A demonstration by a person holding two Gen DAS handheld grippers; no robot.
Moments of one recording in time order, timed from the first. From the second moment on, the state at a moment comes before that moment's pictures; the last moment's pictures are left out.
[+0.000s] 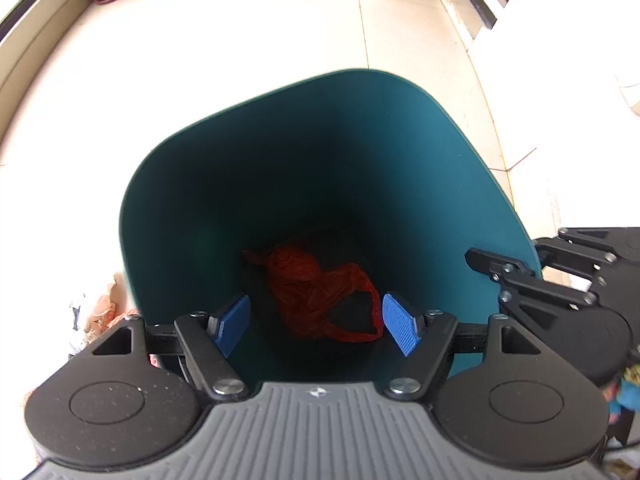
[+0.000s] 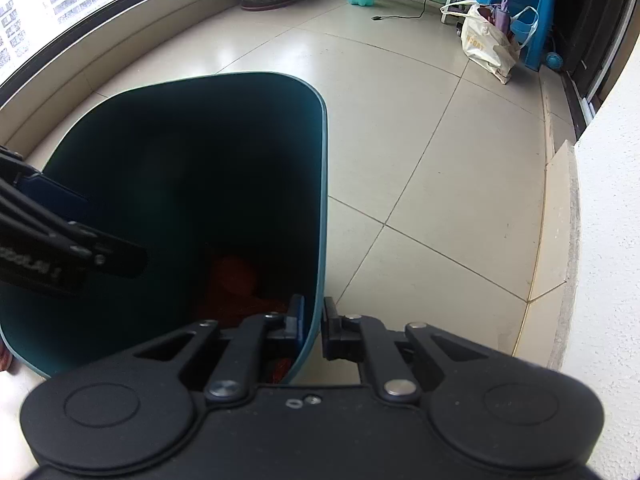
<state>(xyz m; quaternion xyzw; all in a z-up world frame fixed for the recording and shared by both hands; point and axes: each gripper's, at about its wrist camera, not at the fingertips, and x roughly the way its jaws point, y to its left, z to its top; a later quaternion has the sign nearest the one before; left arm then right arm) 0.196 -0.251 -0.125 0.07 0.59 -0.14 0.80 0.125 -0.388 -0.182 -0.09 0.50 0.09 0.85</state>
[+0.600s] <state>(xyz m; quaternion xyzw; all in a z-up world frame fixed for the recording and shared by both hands) 0.148 -0.124 -0.054 0.02 0.51 -0.09 0.86 0.123 -0.392 -0.182 -0.09 0.51 0.08 0.85</state>
